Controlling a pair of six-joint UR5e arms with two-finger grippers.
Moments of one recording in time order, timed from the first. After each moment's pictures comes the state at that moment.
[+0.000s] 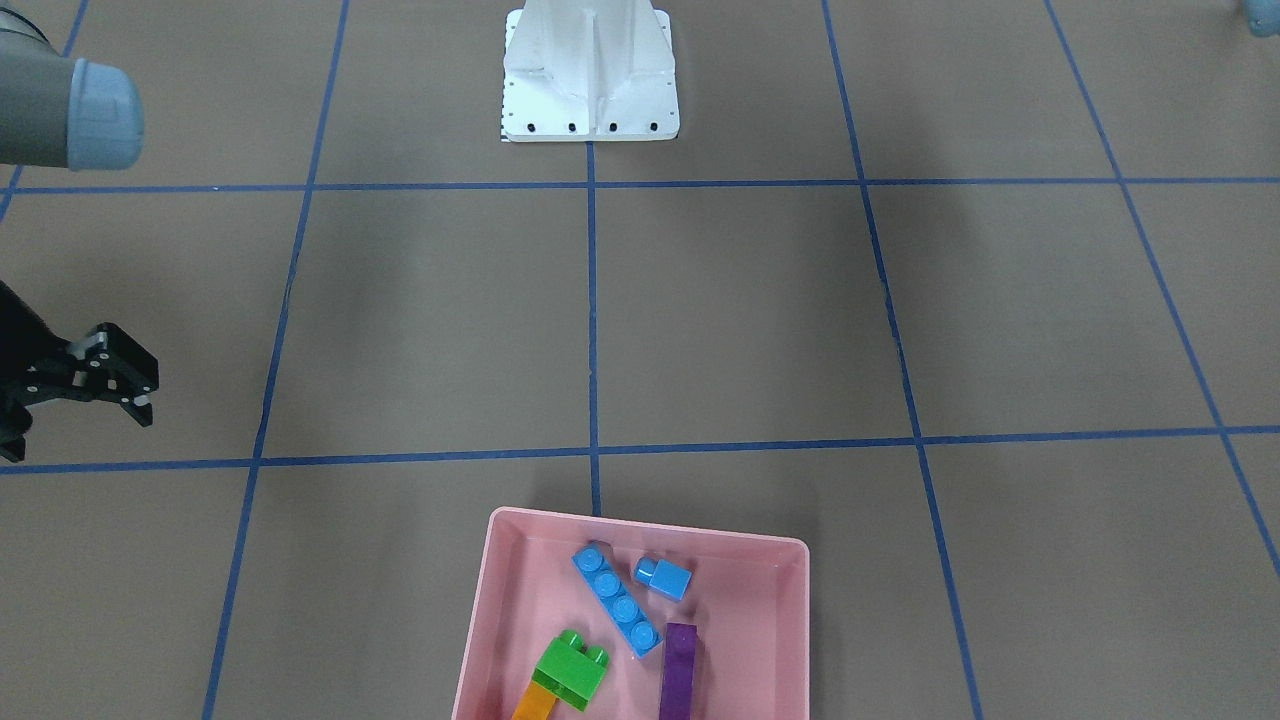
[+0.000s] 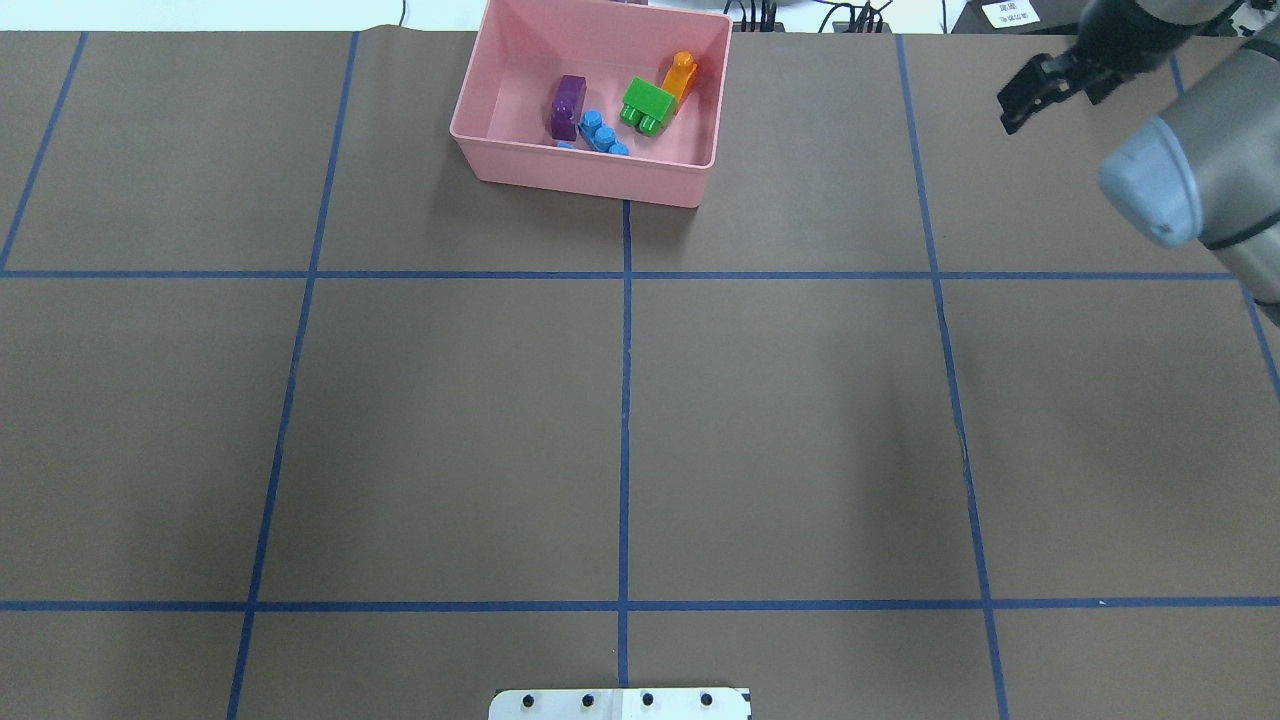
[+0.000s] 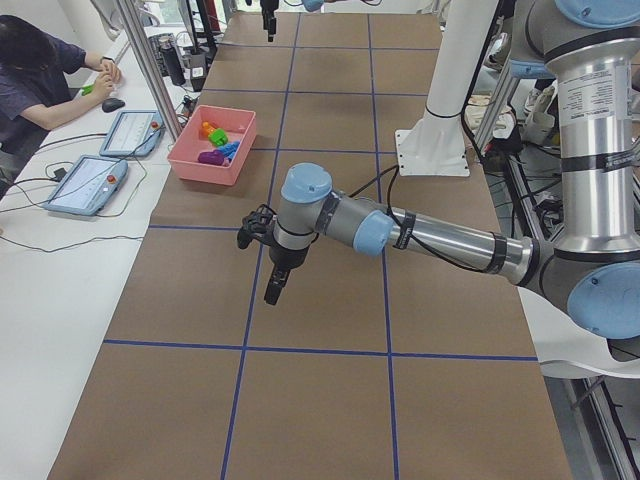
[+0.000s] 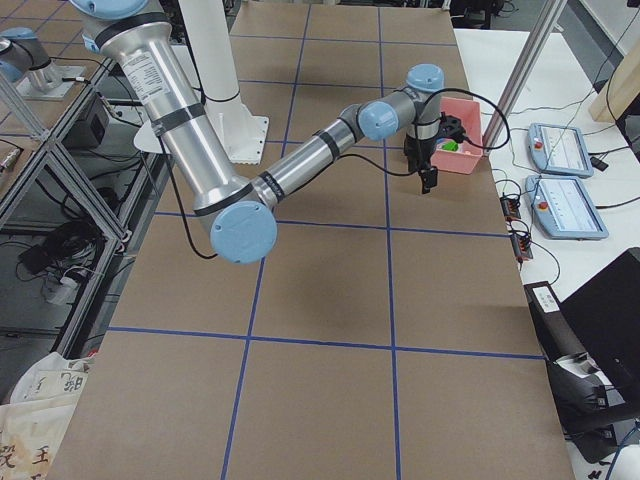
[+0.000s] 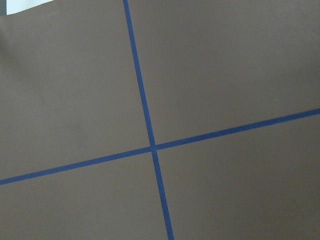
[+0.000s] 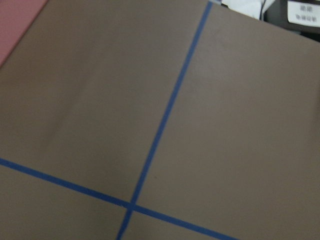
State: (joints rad) left arm -1.45 -1.42 -1.97 -1.70 -2.15 -0.10; right arm 1.16 -1.16 1.77 -1.68 2.13 0.31
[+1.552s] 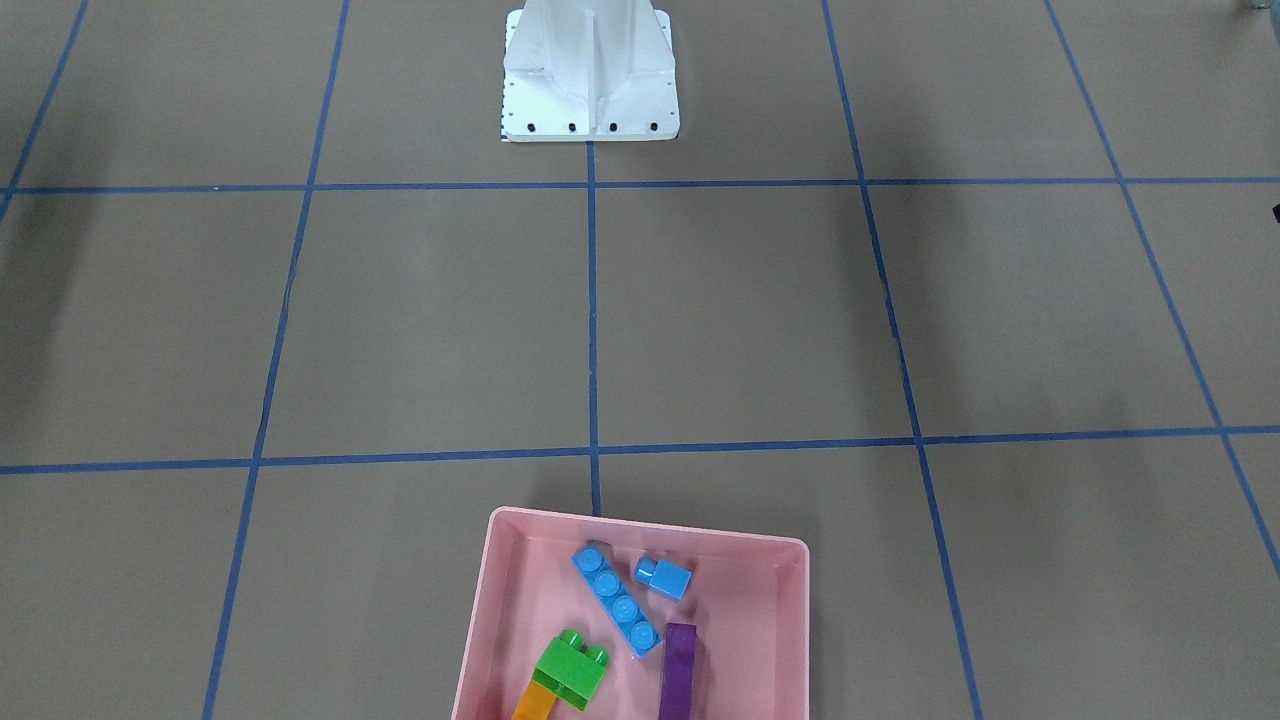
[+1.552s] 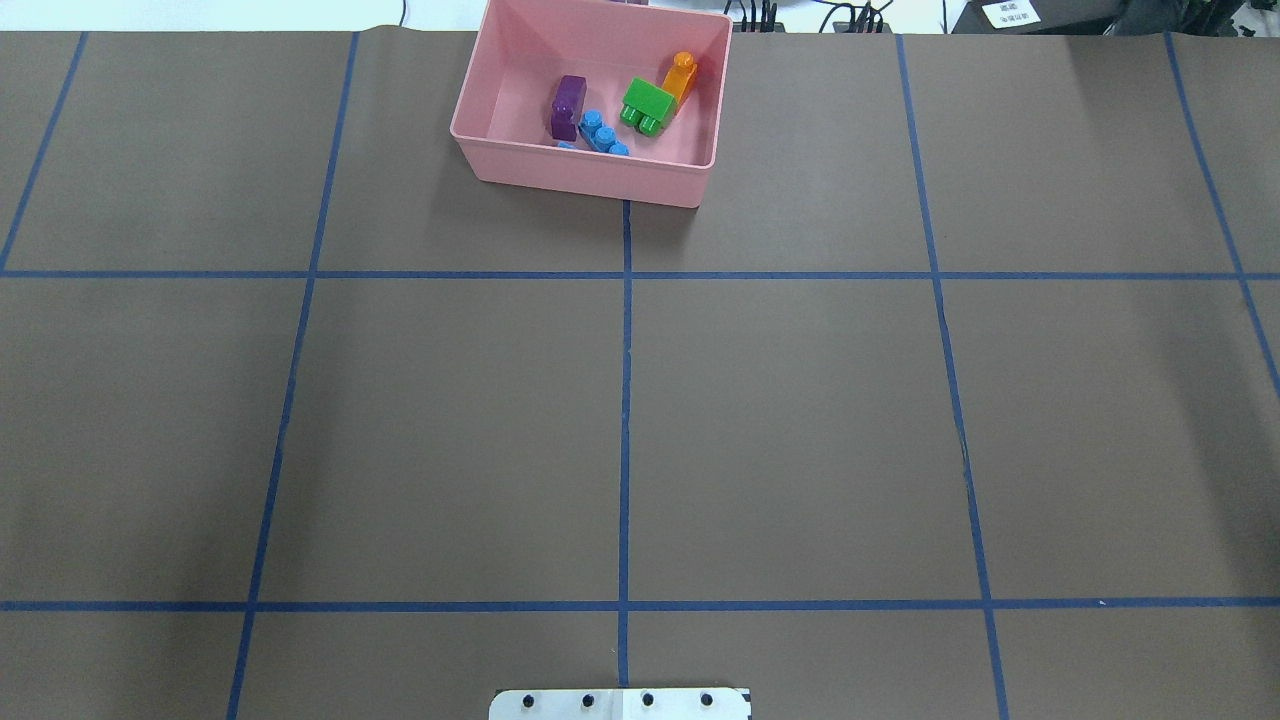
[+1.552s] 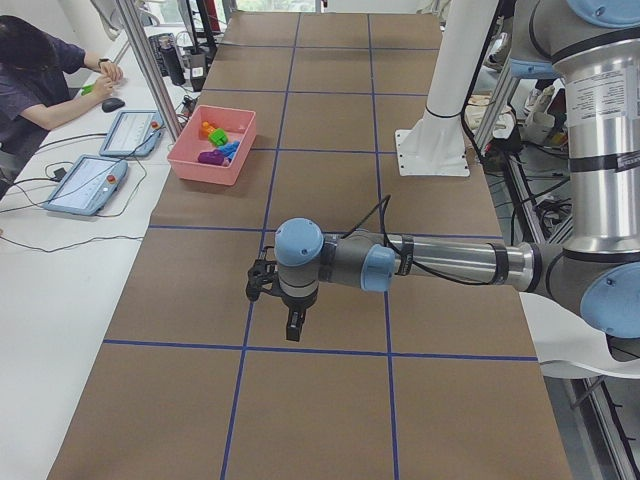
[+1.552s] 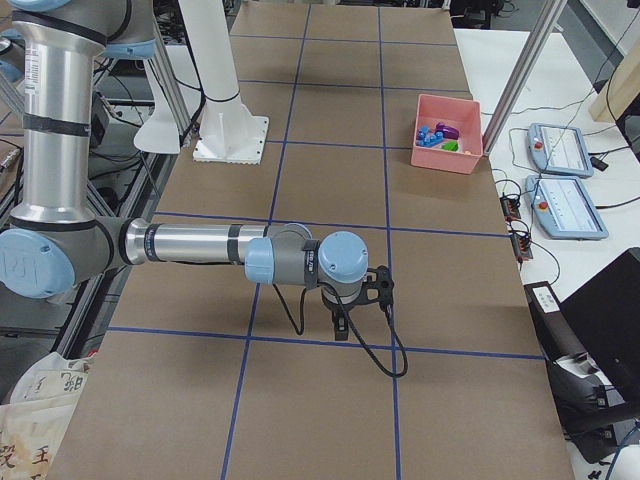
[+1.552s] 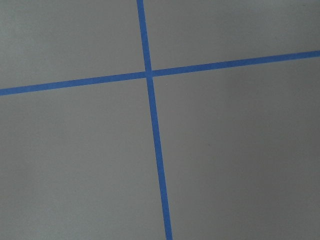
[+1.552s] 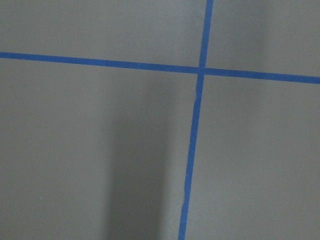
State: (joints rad) left arm -1.51 -1.41 -1.80 -1.66 -2.36 -0.02; right arm 1.60 -1.70 1.74 -1.61 2.44 -0.12
